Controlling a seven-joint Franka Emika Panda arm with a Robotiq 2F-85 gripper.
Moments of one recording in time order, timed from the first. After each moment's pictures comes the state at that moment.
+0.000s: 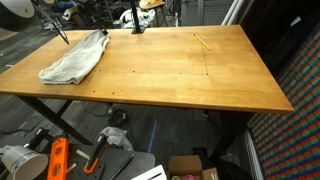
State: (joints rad) arm 0.32 1.28 -0.15 -0.45 -0.21 1.67 1.36
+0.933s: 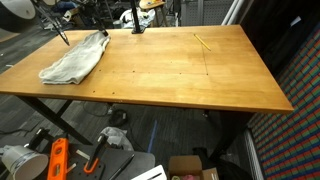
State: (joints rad) arm 0.32 1.29 -0.15 -0.45 -0.21 1.67 1.36
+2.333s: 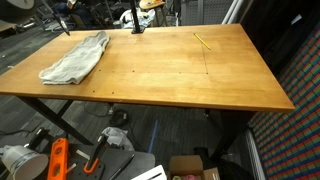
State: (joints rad) arm 0.26 1.22 -0.13 -0.45 -0.20 1.54 0.87
